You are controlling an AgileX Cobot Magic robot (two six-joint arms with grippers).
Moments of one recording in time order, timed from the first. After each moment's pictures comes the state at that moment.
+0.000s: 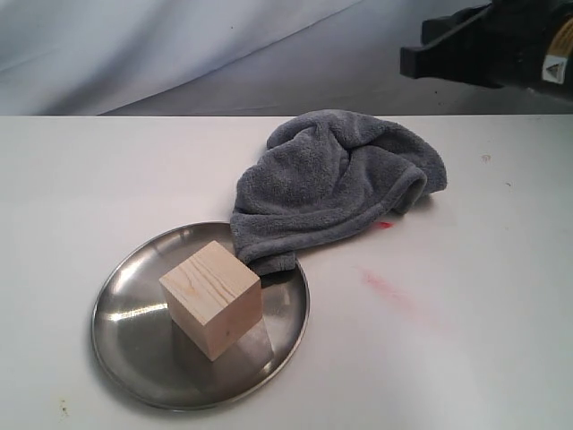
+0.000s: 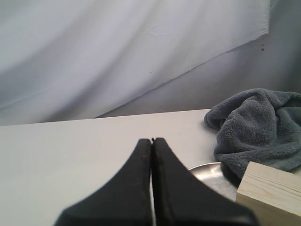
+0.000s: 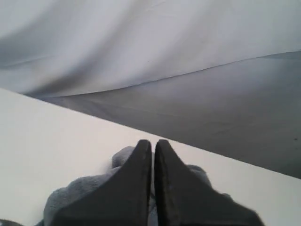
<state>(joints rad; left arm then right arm) -0.19 0.00 0.00 -0.12 0.13 0.11 0.44 1.37 -0.93 -0.57 -0.14 0.55</state>
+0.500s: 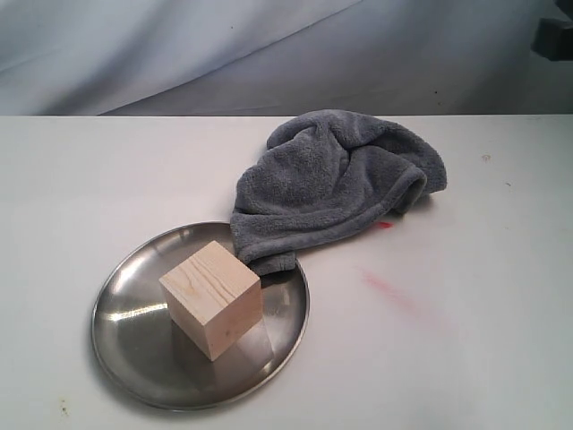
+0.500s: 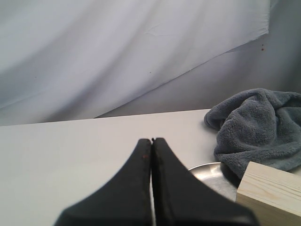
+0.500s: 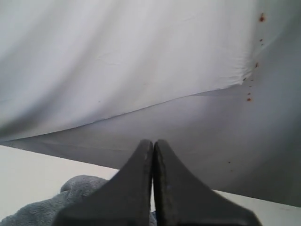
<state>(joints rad) -0.19 0.00 0.00 -0.12 0.13 0.11 0.23 1.05 -0.72 -0.57 -0.22 0.51</state>
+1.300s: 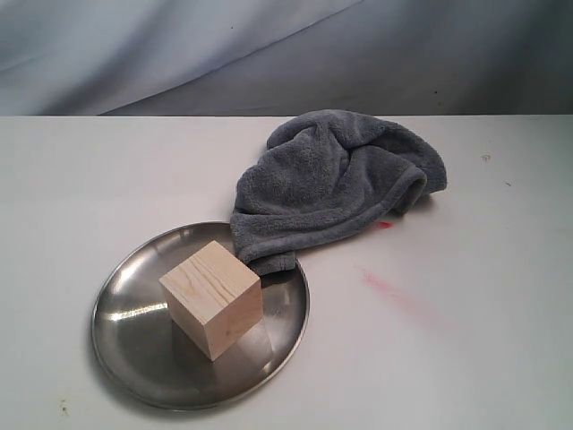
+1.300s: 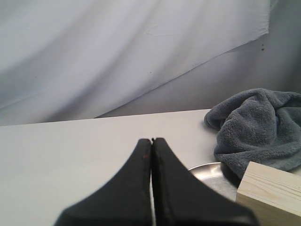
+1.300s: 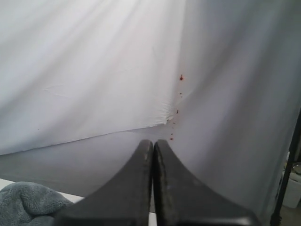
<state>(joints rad) -0.19 0.00 0.00 -0.12 0.13 0.11 0.09 0.45 -0.39 -0.58 -0.17 0.37</state>
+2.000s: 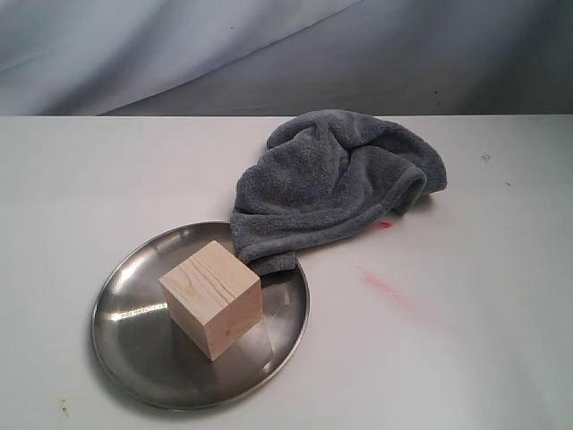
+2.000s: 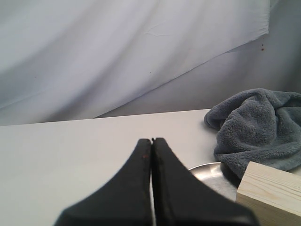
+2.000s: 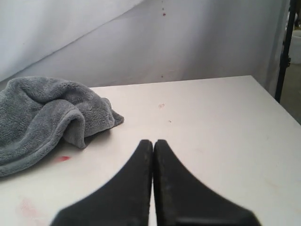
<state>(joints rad) -0.19 0.00 0.00 -0.12 0.13 0.11 0.09 0.28 -0.11 -0.09 0.13 0.14</state>
